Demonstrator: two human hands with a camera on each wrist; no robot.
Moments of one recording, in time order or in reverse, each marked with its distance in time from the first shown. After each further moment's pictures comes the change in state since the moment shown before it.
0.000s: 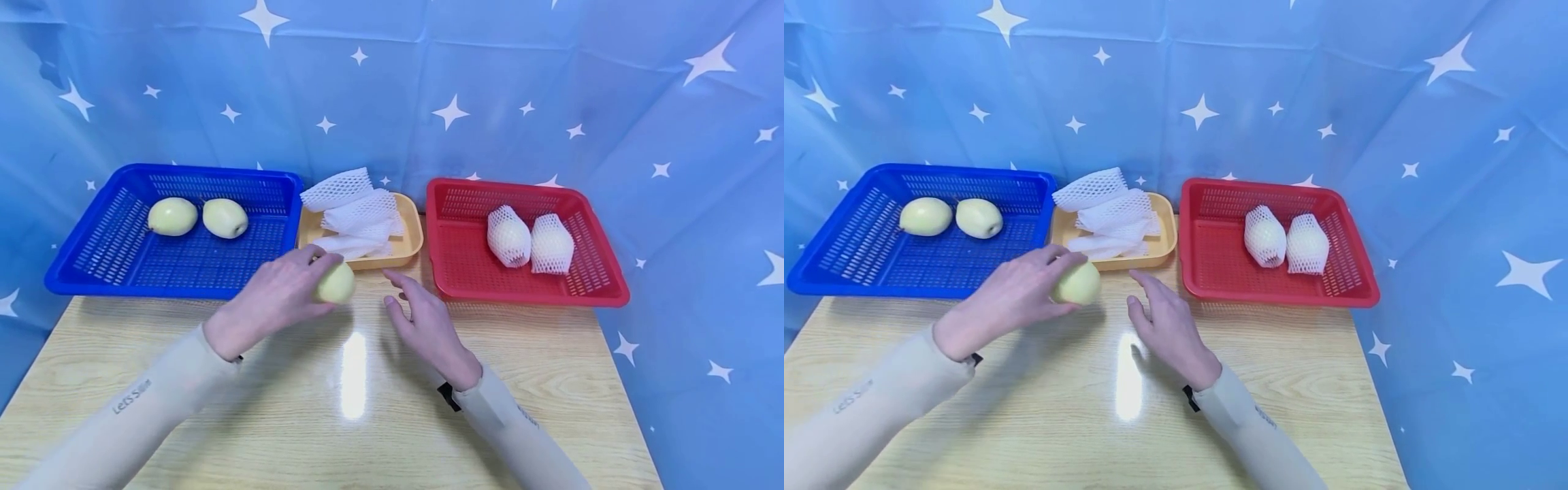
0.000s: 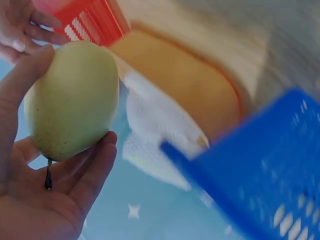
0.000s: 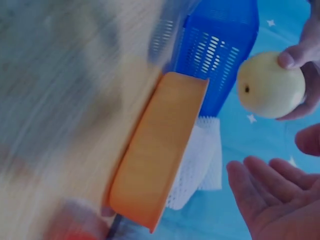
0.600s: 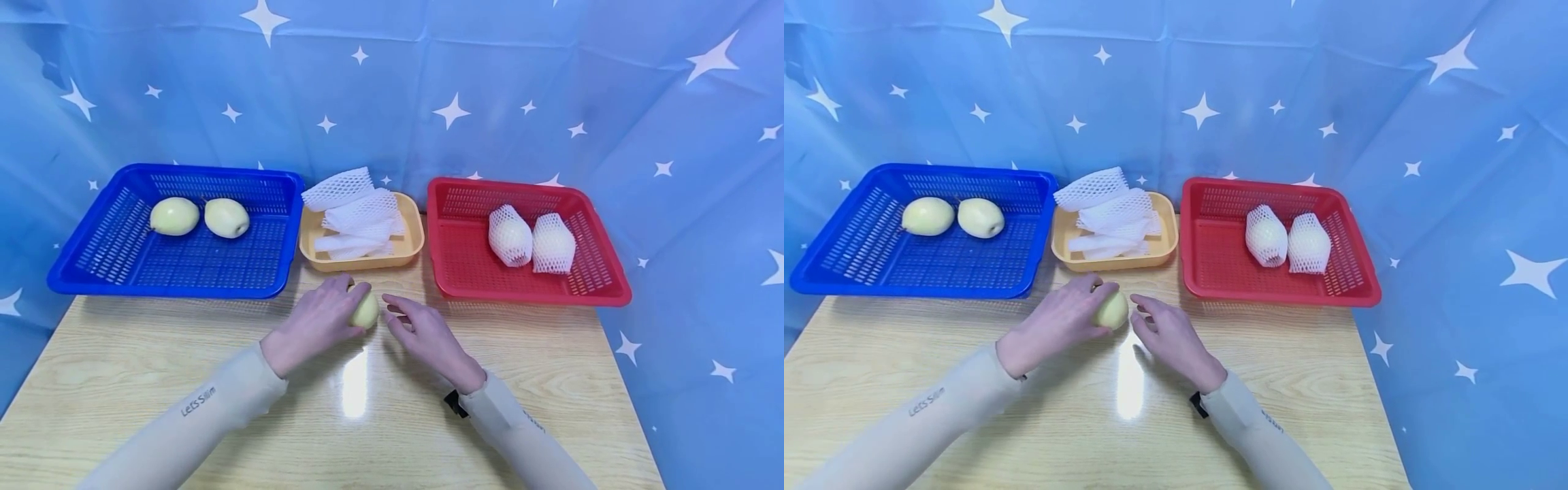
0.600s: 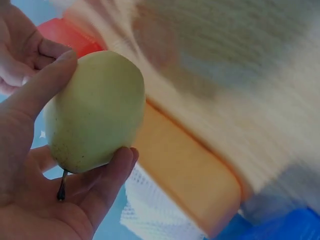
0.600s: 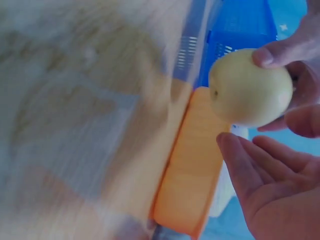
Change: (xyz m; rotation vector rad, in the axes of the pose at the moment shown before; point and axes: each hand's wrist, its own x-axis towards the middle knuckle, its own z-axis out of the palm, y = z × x) left_hand 0.004 0.035 0.062 0.039 -0.072 -0.019; right_hand -0.015 0.017 0.010 0.155 -0.214 0.165
